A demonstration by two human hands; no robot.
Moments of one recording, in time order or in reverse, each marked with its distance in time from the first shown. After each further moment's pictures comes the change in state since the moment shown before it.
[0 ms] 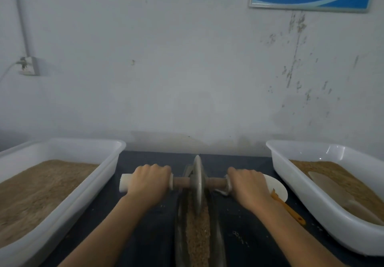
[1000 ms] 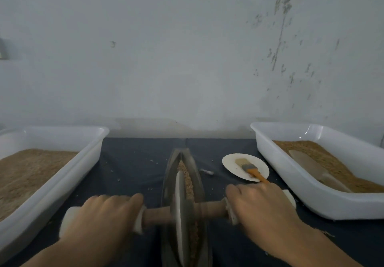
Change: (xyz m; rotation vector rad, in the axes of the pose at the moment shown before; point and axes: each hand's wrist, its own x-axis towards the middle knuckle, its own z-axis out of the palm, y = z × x) left_hand -0.101 -0.010 -0.002 -0.071 -0.135 0.089; right_hand -0.103 0.006 -0.021 -0.012 0.181 -0.322
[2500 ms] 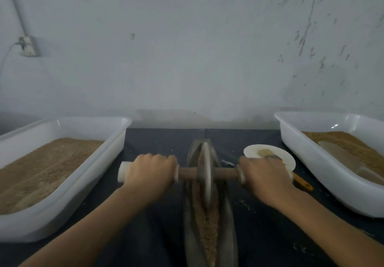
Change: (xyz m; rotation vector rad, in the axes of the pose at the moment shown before) left_hand 0.060 0.004 0.000 0.136 0.166 0.005; right_hand 0.052 0.012 0.035 -0.002 -0.142 0.268
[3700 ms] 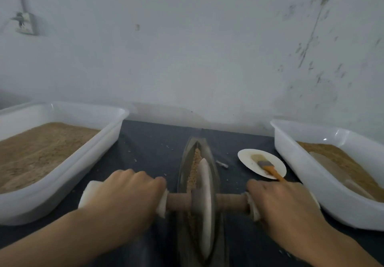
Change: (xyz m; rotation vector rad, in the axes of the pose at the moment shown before) left_hand -0.067 -0.007 -0.017 -0.050 -0.036 0.075; right_hand -0.055 -0.001 -0.037 -0.043 0.025 -0.214
